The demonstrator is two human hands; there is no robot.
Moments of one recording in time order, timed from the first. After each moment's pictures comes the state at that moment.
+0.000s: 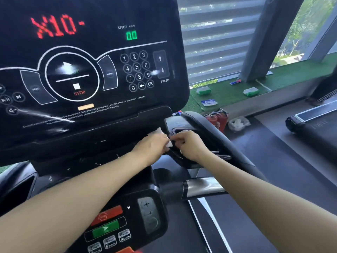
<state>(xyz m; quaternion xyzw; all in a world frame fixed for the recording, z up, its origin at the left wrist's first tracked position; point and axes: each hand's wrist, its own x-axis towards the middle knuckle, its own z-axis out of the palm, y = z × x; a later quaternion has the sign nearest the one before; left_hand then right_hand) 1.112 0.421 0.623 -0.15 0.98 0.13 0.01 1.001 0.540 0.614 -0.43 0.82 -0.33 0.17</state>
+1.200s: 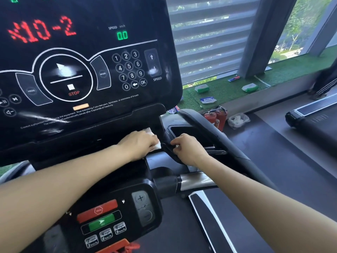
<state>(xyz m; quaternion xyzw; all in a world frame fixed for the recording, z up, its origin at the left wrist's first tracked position) 1.121 0.414 0.640 -0.11 0.99 -0.04 0.08 1.016 0.564 0.621 -0.43 0.85 -0.23 0.19</state>
